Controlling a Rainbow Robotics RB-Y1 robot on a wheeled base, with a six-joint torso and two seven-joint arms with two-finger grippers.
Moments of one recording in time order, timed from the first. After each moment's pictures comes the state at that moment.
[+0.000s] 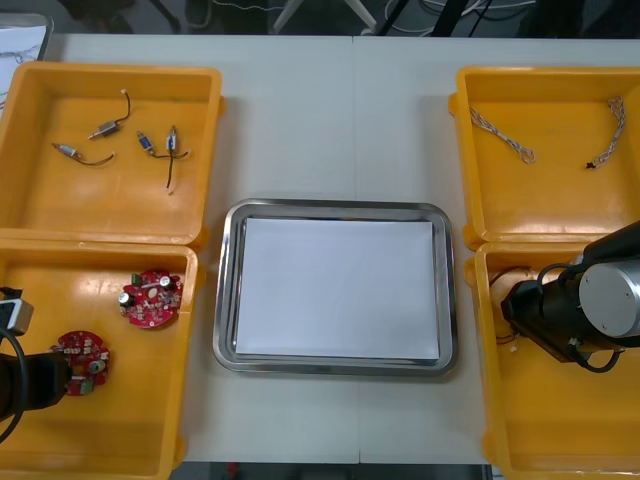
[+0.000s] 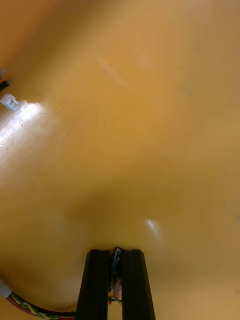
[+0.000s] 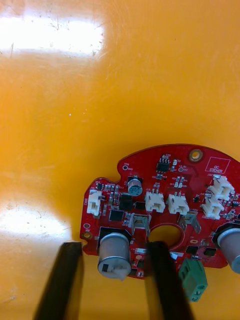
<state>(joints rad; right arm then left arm) -0.06 -0.40 -0.05 -1.99 -0.42 1.65 0.73 0.44 0.81 0.09 -2.12 0.69 1.09 -1.22</state>
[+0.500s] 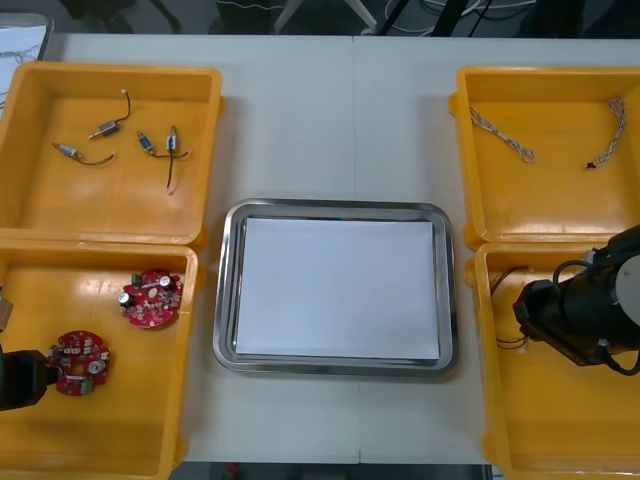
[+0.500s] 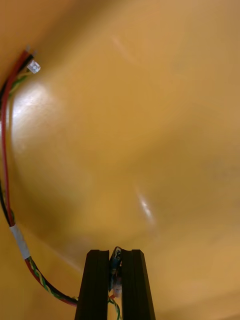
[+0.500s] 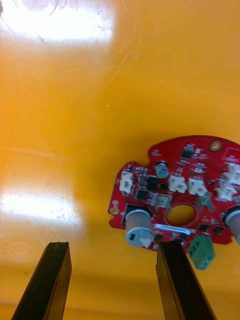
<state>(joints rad) -0.06 -0.49 -0.09 -2.08 -0.60 1.76 0.73 0.43 0.81 0.19 -2.16 0.76 1.24 -1.22</state>
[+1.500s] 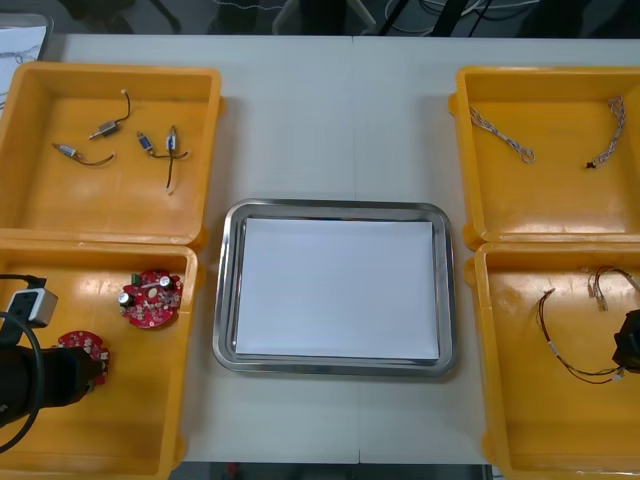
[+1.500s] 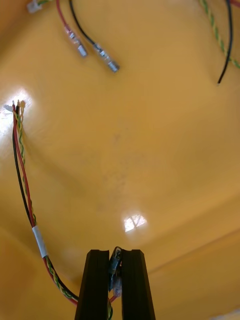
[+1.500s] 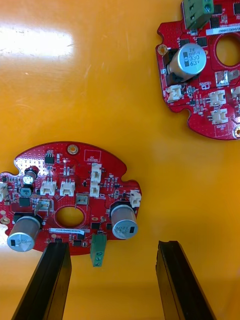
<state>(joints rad) 0.23 -0.74 -0.32 -2.24 -0.88 1.64 0.73 0.43 0.75 0.11 -2.29 0.71 1.22 -1.22</state>
